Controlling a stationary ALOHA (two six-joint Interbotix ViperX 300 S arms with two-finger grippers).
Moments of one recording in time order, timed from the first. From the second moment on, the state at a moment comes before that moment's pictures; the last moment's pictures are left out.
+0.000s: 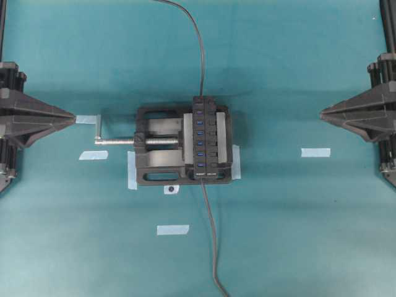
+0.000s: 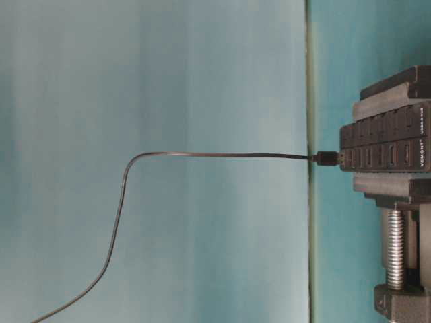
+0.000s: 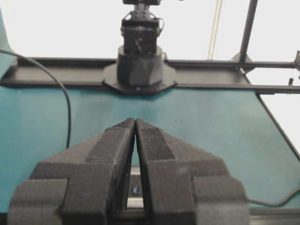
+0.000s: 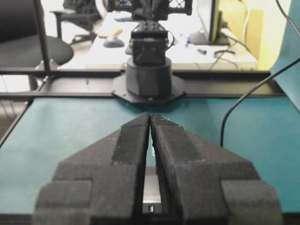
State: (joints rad) left arm 0.00 -0.97 1.19 0.00 -0.29 0.00; right arm 0.00 -0.97 1.19 0.00 -0.29 0.01
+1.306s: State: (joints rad) left arm 0.00 -0.93 1.18 0.01 0.01 -0.03; right arm -0.21 -0.64 0.99 -0.04 0.27 0.11
